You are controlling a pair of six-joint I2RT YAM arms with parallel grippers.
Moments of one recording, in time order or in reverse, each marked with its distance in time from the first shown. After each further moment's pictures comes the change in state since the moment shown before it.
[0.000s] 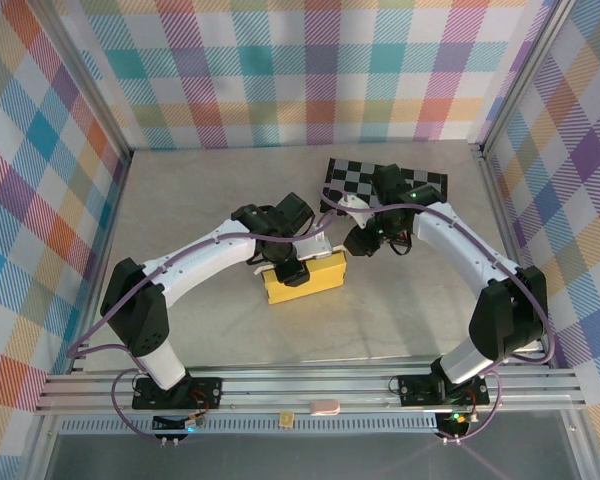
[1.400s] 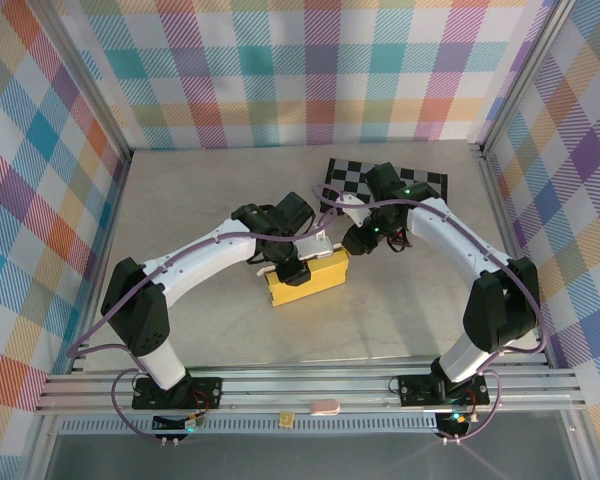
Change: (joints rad) left arm 0.000 0.005 0.010 -0.004 0.027 -0.005; right arm 0.008 0.054 0.037 -0.013 0.045 -0.003
